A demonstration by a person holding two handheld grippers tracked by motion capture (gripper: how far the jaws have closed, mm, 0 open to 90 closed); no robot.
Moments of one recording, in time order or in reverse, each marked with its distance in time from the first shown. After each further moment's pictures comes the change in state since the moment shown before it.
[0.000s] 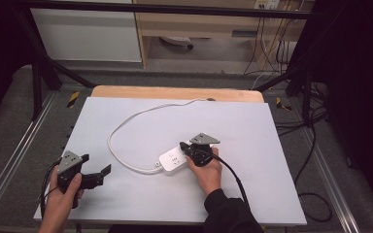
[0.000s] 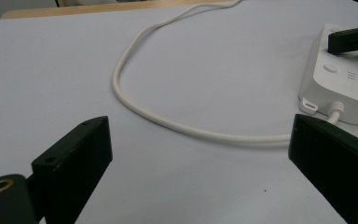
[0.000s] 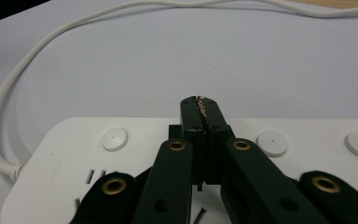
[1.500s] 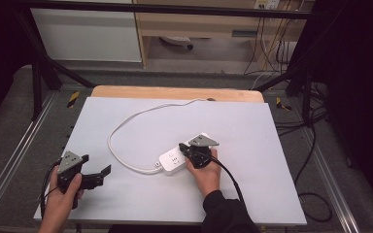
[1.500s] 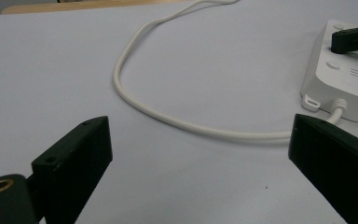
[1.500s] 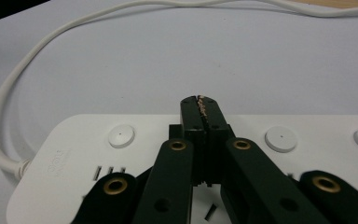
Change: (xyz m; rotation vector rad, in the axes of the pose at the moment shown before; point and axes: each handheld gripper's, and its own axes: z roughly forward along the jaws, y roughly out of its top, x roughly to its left) left arm 0.000 -0.001 0.000 0.012 0.003 -0.004; right arm 0.005 -0.004 0.000 -0.009 -0.008 0.001
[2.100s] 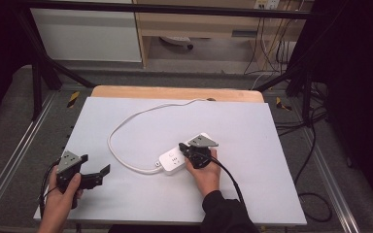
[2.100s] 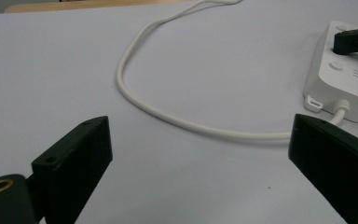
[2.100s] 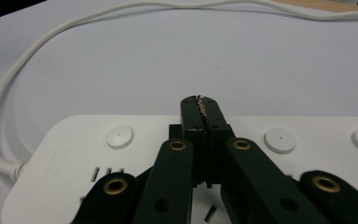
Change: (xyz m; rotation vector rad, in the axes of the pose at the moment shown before) left arm 0.002 0.000 0.000 0.001 0.005 -0.008; right arm 0.001 -0.001 0.001 -0.008 -0.014 -0.016
